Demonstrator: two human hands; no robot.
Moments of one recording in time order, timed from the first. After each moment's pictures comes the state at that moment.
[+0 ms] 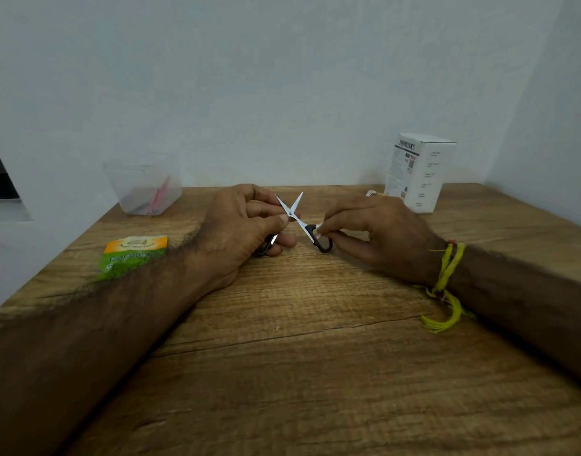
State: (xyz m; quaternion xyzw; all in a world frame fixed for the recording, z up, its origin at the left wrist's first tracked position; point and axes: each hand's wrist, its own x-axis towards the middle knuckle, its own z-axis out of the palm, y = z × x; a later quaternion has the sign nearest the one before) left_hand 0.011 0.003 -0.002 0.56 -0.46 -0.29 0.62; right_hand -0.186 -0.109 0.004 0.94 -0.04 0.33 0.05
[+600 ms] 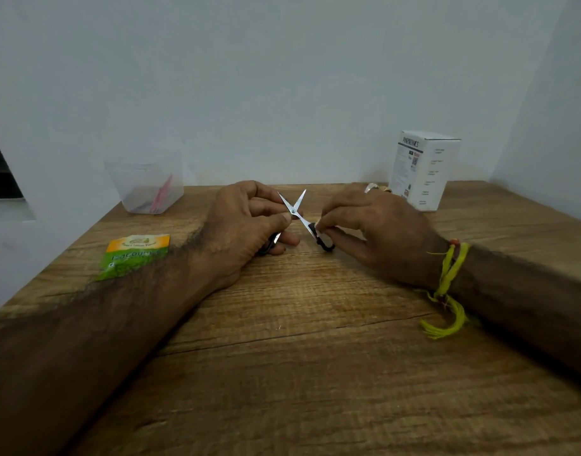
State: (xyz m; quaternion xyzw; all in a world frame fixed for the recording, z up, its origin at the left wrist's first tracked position) left_hand 0.009 0.006 -0.001 0.57 -0.46 -0.28 0.62; right_hand -0.180 -0.091 0.010 0.95 -0.08 0.30 0.09
